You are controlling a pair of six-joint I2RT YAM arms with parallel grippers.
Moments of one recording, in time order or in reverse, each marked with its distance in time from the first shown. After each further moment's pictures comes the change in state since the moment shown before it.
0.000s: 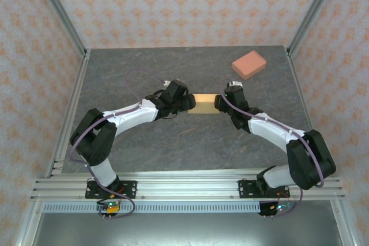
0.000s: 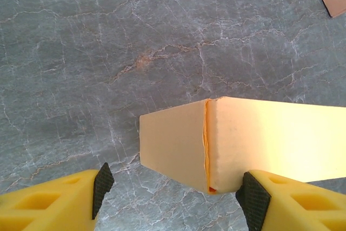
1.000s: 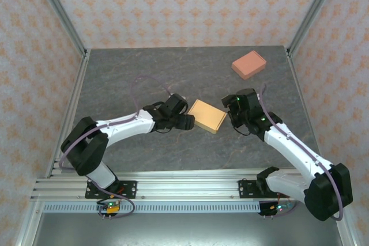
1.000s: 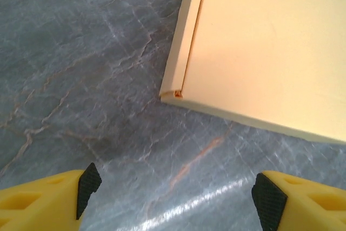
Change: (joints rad) left arm -0.091 -0.146 -0.150 -0.123 0.048 0.254; right arm -0.011 -0.295 0.035 -0.406 -0.221 0.993
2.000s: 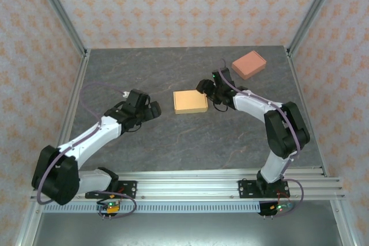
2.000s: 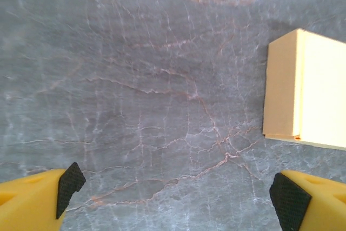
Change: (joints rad) left arm 0.328 -0.346 -0.201 -0.092 -0.132 -0.168; right arm -0.001 0.650 0.348 0.309 -0.129 -0.573
